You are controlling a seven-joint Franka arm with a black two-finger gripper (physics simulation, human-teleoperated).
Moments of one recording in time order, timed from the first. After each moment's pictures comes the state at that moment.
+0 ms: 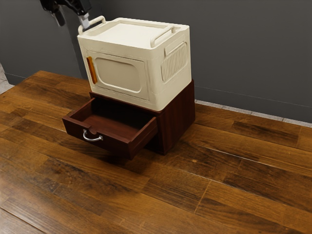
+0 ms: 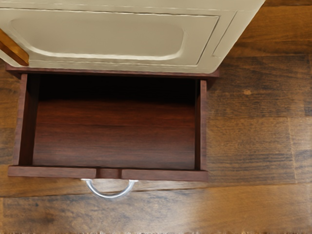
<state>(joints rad) 0.01 0.10 -0.03 -0.99 -0.03 1.23 0.00</state>
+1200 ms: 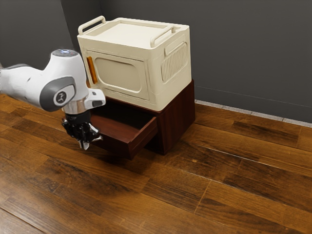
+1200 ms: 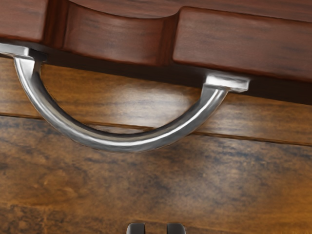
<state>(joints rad) 0.18 -0.13 -0.16 -2.27 0.08 2.10 -0.11</state>
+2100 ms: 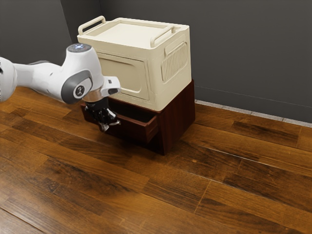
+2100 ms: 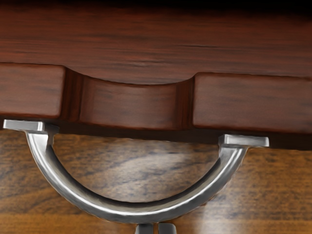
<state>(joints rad) 0.20 0.12 -0.18 -2.03 0.12 2.29 -0.04</state>
